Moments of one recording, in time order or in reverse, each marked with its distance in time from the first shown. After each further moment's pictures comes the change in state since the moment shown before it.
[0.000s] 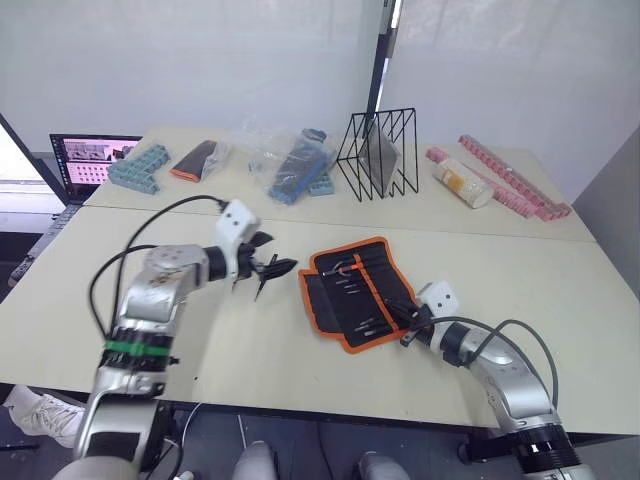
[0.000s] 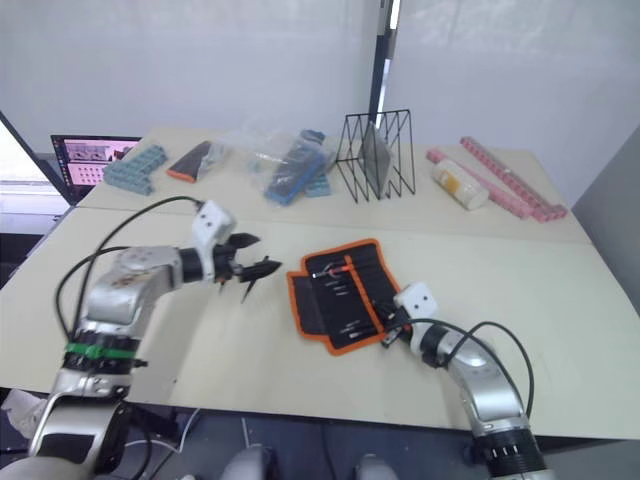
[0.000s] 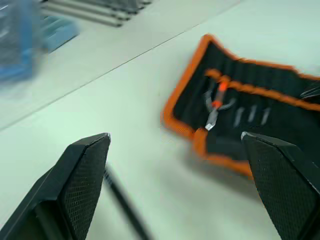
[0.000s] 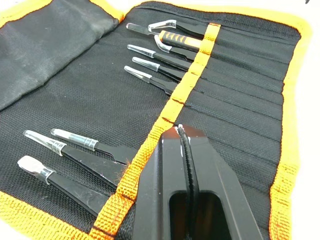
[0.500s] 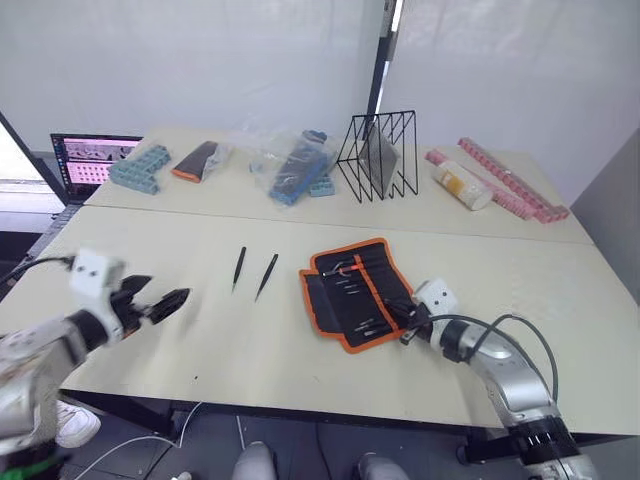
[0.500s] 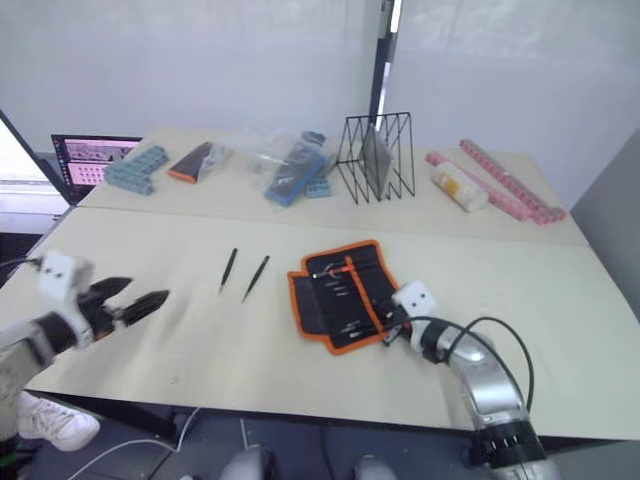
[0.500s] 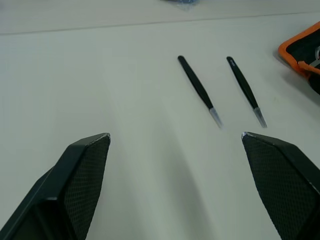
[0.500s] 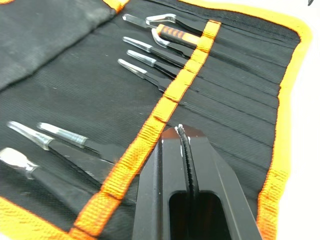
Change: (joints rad) left arm 0.681 0.096 0.544 -0.502 -0.258 0.241 0.114; right arm -0.061 -0.024 0.024 0.134 -0.031 -0.068 0.028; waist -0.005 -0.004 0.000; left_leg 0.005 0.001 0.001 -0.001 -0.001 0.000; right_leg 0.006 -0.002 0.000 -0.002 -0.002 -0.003
